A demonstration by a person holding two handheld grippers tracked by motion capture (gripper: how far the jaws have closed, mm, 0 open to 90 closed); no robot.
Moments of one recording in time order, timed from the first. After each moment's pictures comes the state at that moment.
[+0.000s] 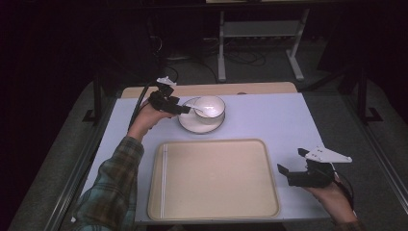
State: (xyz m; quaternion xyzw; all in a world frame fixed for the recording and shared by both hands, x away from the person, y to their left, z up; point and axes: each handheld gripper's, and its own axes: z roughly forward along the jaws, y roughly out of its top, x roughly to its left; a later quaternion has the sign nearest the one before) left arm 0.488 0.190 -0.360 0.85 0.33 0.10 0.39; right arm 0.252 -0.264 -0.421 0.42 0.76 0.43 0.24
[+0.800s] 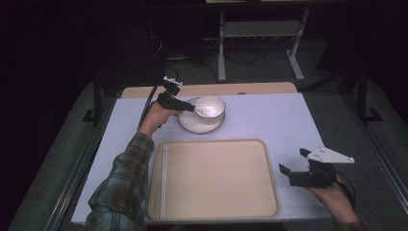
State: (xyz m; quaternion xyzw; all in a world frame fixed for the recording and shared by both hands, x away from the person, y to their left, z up) left arm 0.520 0.180 -0.390 0.84 0.36 0.01 0.40; right arm 0.251 -0.268 -0.421 0.42 0.76 0.44 0.24
